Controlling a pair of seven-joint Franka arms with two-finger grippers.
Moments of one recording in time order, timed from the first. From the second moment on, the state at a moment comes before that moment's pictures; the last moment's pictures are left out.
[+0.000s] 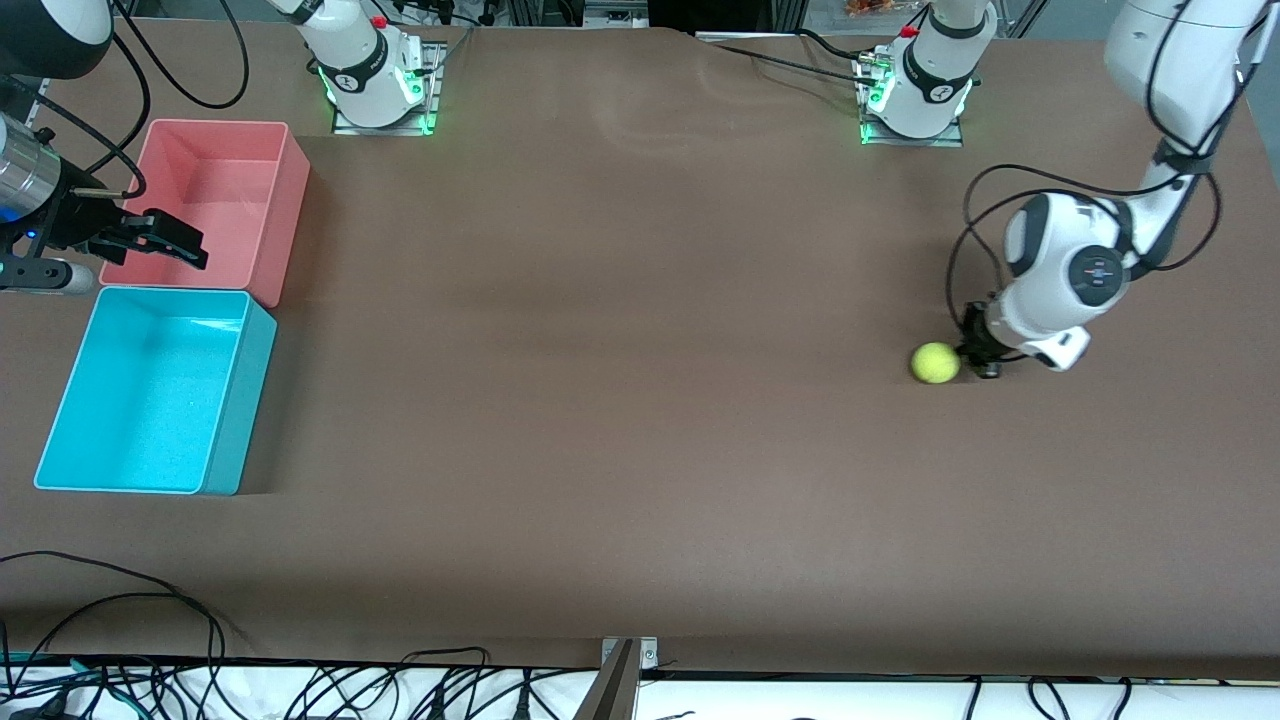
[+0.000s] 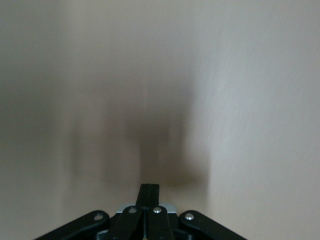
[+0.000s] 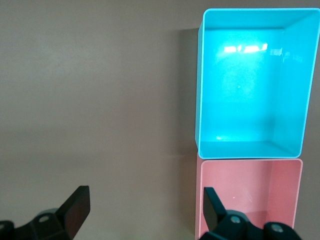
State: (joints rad) left arm 0.31 0.38 -0.30 -2.28 0.20 2.56 -1.82; right arm 0.02 0.01 -0.02 -1.72 -0.01 1.67 0.04
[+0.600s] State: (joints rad) left arm 0.34 0.35 -0.31 -2.24 0.20 2.50 -1.74; right arm 0.02 0.01 -0.01 -1.72 -0.01 1.66 0.04
